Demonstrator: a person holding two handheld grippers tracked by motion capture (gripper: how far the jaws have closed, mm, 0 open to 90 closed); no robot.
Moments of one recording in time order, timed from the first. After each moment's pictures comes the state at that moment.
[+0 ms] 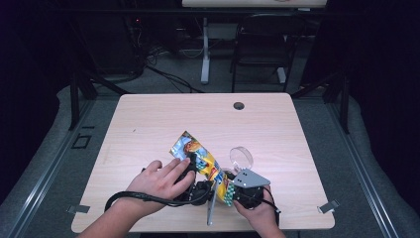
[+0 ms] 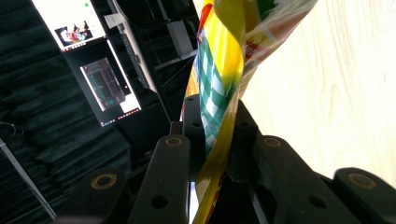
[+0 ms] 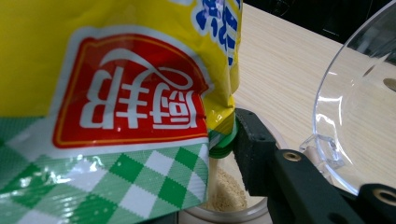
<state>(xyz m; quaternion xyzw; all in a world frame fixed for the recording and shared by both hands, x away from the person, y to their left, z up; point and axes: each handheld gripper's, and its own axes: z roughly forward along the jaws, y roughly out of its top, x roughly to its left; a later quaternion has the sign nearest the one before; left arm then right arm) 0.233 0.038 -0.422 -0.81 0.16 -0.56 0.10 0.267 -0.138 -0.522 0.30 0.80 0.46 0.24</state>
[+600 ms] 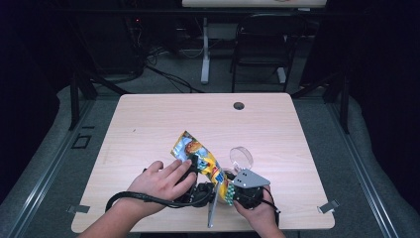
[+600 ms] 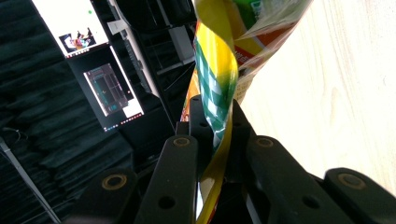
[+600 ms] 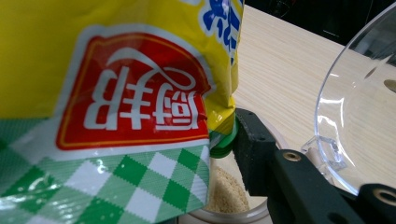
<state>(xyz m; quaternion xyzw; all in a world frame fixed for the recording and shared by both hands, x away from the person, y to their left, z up) 0.229 0.036 -0.420 -0.81 0.17 -0.55 0.10 0.267 -0.137 -0.522 0.30 0.80 0.46 0.24</state>
